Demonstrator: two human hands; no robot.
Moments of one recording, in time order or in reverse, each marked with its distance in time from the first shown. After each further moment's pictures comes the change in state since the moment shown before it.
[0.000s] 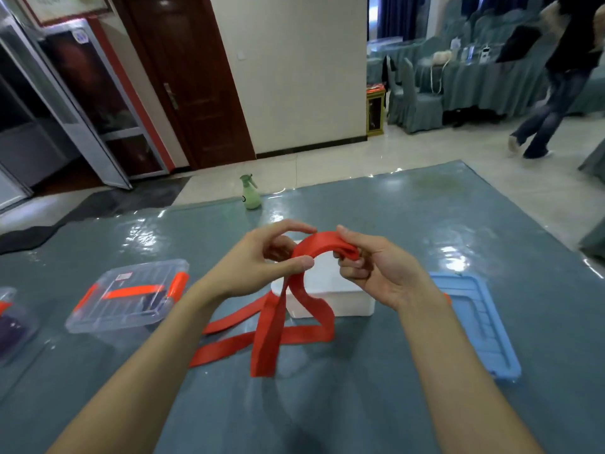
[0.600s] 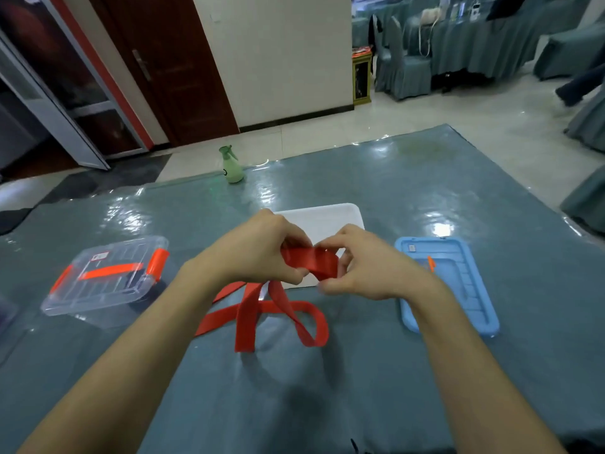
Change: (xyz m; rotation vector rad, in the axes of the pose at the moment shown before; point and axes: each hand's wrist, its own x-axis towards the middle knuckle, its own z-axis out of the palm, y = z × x) left_hand 0.012 0.014 0.040 0.623 -0.212 0.072; right_hand -0.031 0.026 -0.034 -1.357 -0.006 -0.154
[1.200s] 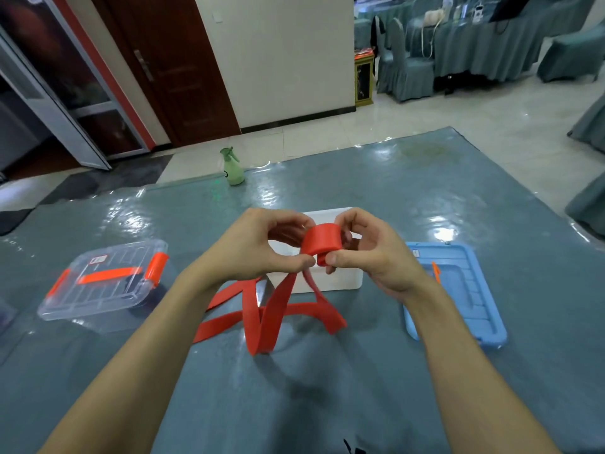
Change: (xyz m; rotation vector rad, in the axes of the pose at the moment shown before) left_hand 0.000 -0.018 0.001 -0.513 0.149 -0.033; right_hand 0.021 0.019 0.003 0.955 0.102 -0.231
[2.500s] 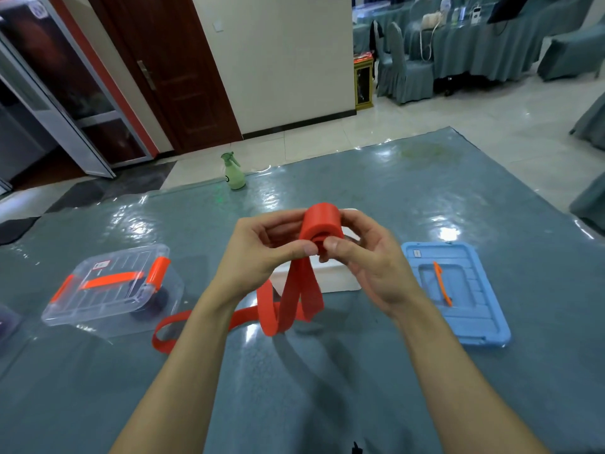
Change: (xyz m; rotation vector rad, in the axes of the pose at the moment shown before) left_hand -0.009 -0.001 0.034 -0.557 0.266 -0.025; right_hand -0.016 0.003 0.021 0.118 0.121 -0.106
